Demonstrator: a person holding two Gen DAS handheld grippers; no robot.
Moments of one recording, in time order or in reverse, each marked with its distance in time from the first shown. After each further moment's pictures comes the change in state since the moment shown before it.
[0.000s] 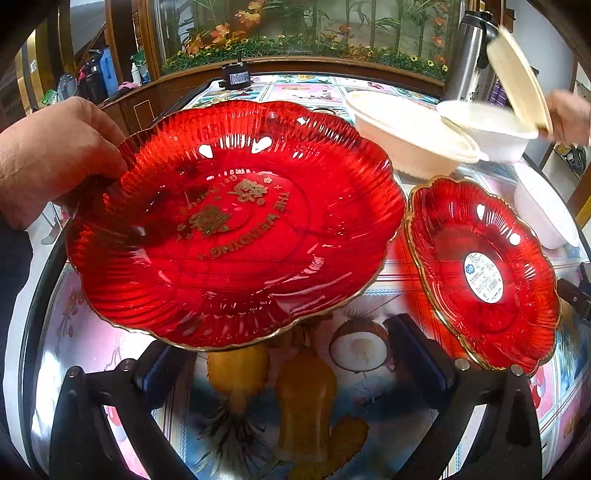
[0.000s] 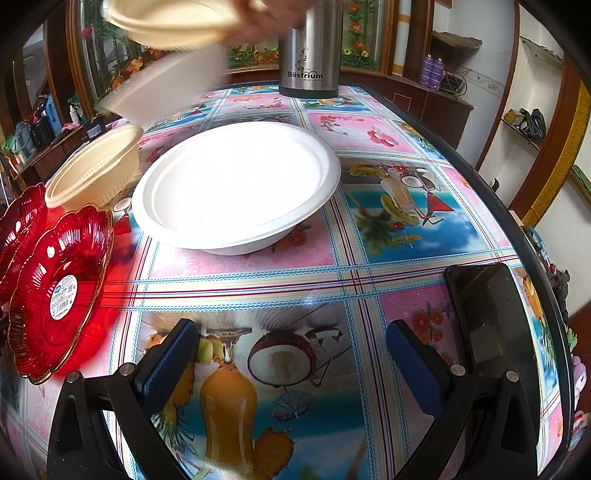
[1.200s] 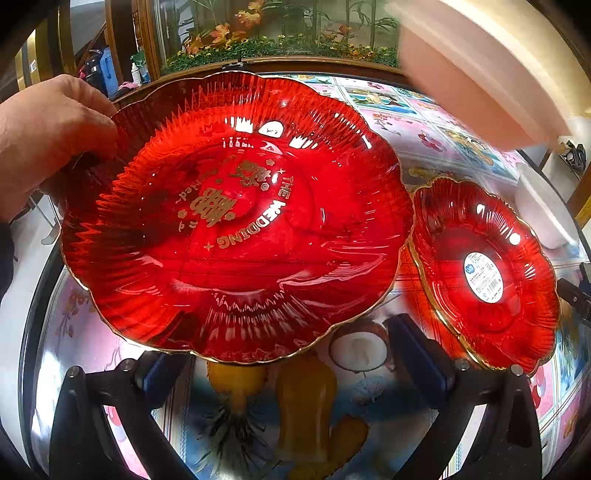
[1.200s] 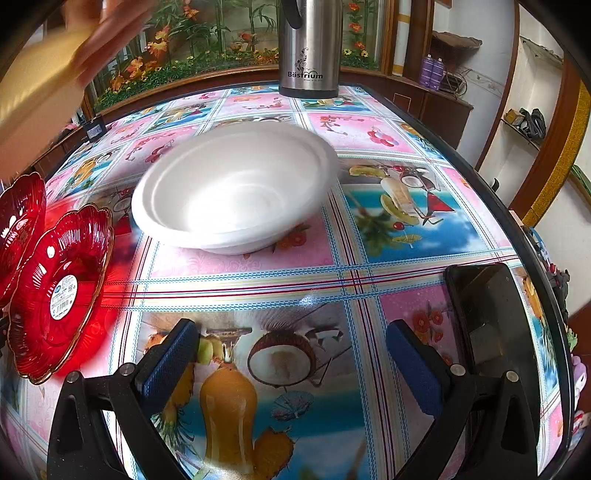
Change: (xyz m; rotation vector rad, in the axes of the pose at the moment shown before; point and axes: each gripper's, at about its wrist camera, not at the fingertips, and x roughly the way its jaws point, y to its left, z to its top) left arm 0.000 -0.001 0.001 -0.001 -0.001 -0.001; right arm 0.000 0.000 0.000 -0.003 0.001 -0.004
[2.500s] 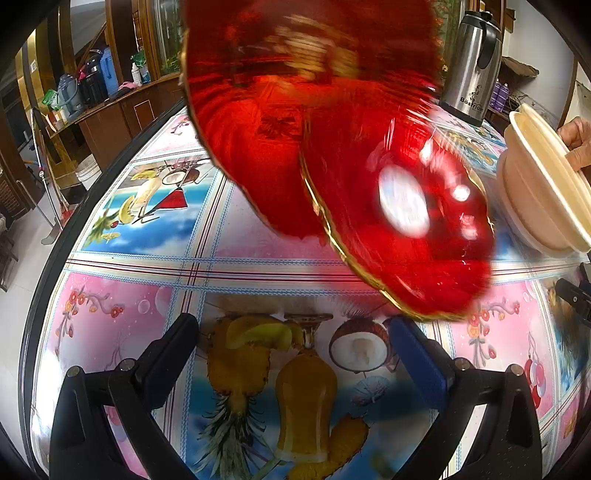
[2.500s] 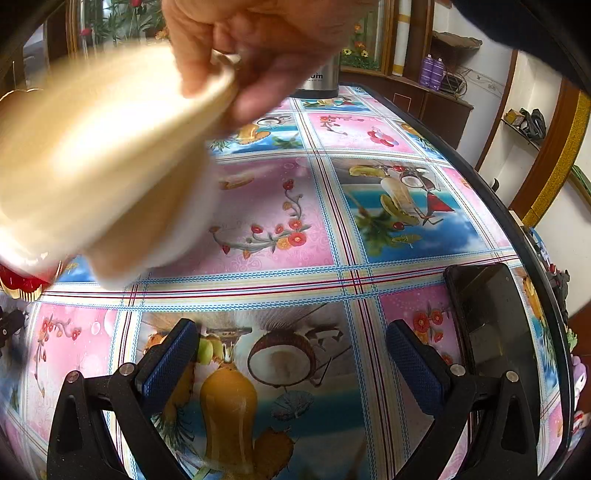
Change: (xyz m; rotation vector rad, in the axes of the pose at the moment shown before) left arm 0.000 -0.002 0.000 0.000 0.008 0.001; right arm -0.004 0.000 -0.002 -0.001 -0.001 -0.001
